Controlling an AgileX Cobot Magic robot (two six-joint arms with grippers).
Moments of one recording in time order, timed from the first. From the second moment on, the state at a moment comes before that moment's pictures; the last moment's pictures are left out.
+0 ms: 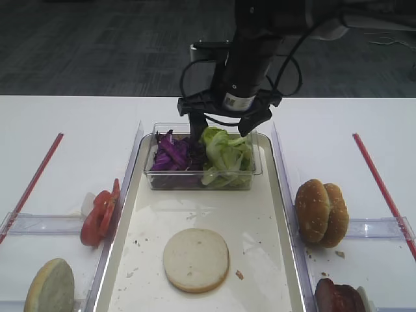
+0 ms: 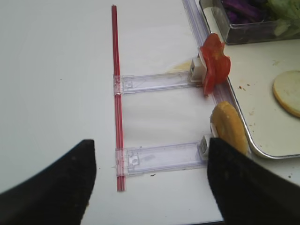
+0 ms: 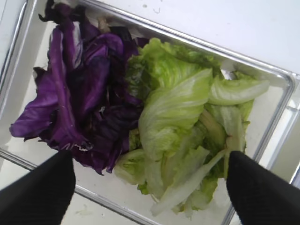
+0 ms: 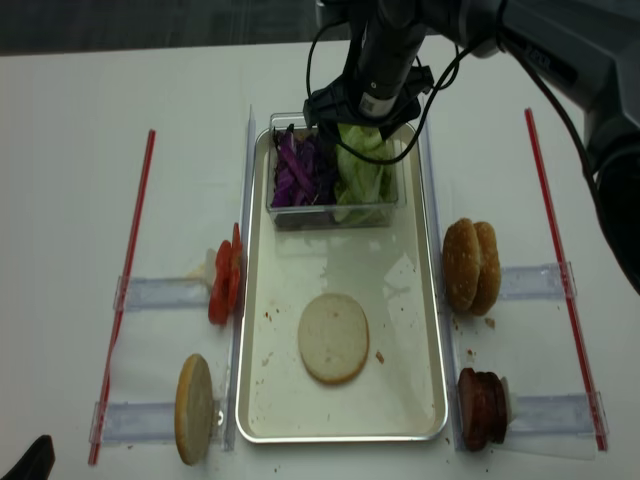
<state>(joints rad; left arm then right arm) -0.11 -0.02 -0.48 0.04 1.19 -0.07 0.50 2.13 -1.78 0.19 0.98 0.06</state>
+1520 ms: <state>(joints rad) -0.11 -0.02 -0.48 0.04 1.19 -0.07 0.50 2.24 -1.78 0.18 0.88 0.01</state>
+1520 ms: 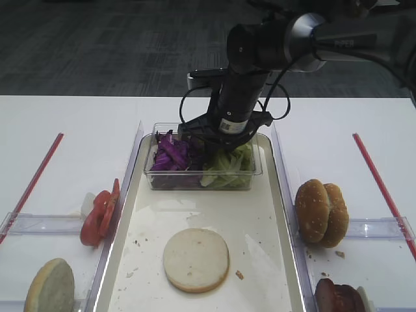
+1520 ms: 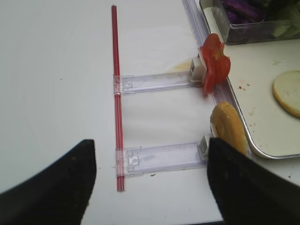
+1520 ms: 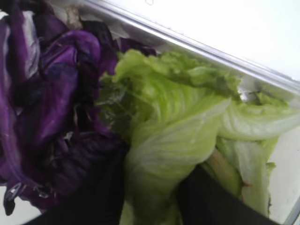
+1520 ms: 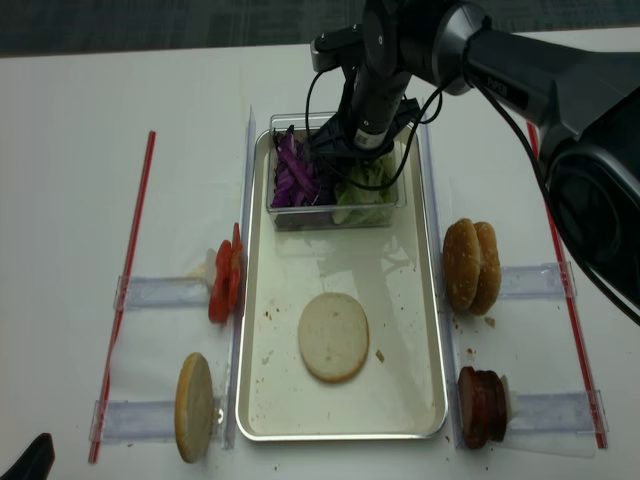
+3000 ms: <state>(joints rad) -0.11 -0.02 -0.48 0.04 1.19 -0.07 0.50 2.07 -1.78 0.14 1.08 0.02</state>
